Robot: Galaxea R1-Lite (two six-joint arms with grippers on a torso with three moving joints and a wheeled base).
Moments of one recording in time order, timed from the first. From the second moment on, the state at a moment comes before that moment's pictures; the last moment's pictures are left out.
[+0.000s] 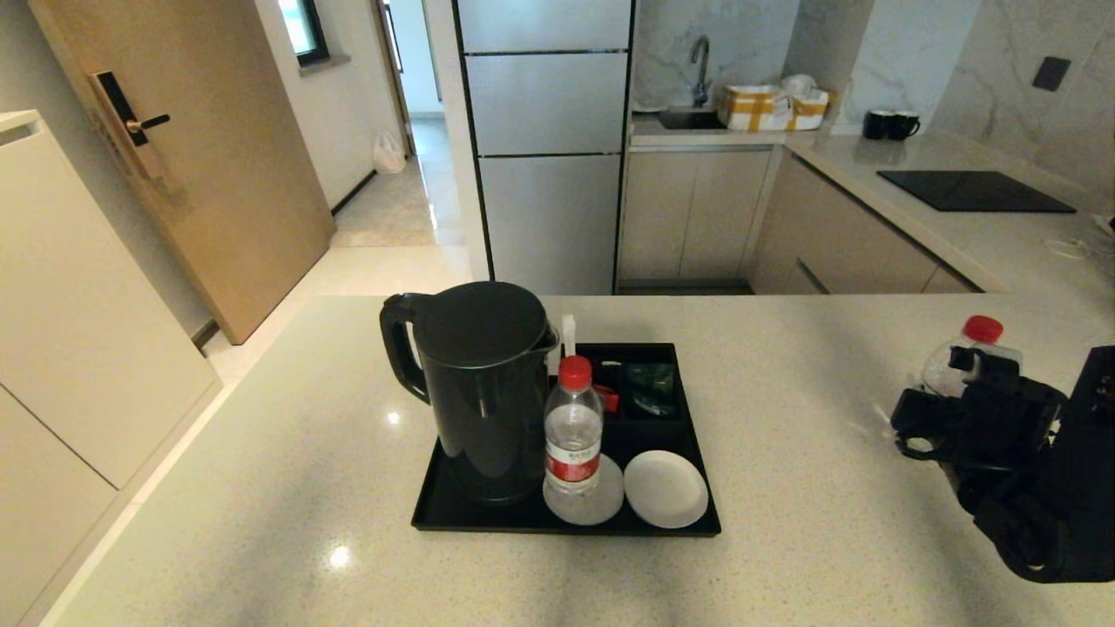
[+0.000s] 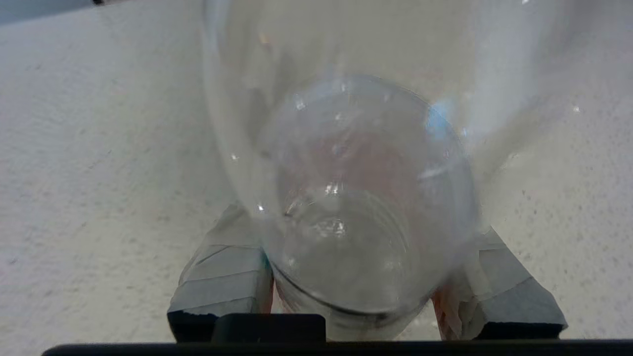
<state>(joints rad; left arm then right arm) 0.00 0.00 0.00 0.00 0.00 -0.01 -0.10 2.27 -0.50 -1.54 -0.37 0.06</state>
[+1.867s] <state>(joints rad) 0.00 0.00 0.00 0.00 0.00 -0.01 -0.09 2.09 -0.16 -1.52 -0.26 0.08</state>
